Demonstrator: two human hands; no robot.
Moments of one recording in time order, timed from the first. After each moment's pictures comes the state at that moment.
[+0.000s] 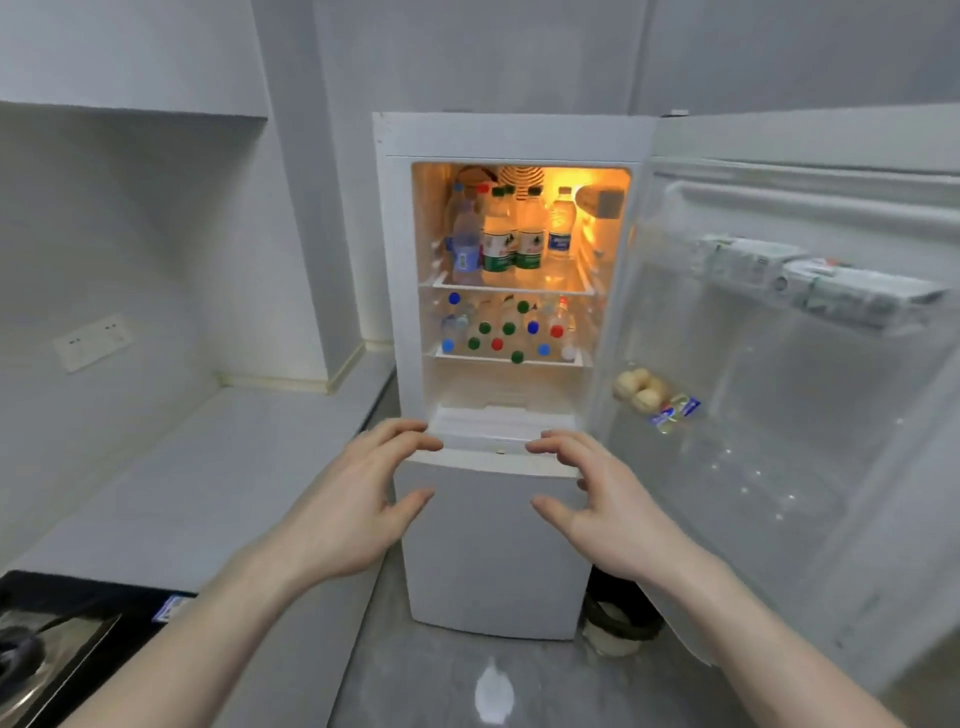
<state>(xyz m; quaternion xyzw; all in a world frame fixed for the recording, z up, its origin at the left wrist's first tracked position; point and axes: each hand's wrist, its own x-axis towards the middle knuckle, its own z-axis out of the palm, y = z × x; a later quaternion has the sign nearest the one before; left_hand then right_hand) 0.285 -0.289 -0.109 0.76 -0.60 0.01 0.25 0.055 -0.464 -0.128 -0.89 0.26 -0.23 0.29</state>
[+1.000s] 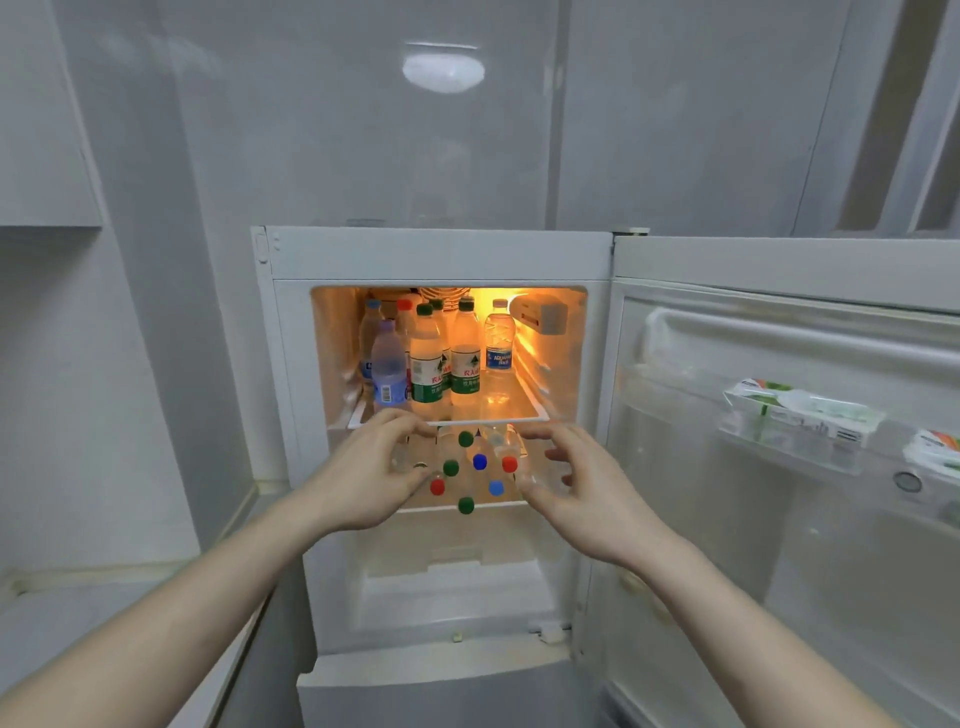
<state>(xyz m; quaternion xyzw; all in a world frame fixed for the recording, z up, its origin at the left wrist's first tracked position) 0.446 -0.592 -0.033 0.68 -0.68 -0.02 0.27 0.184 -0.669 -0.051 -0.84 0.35 -0.34 0.23</state>
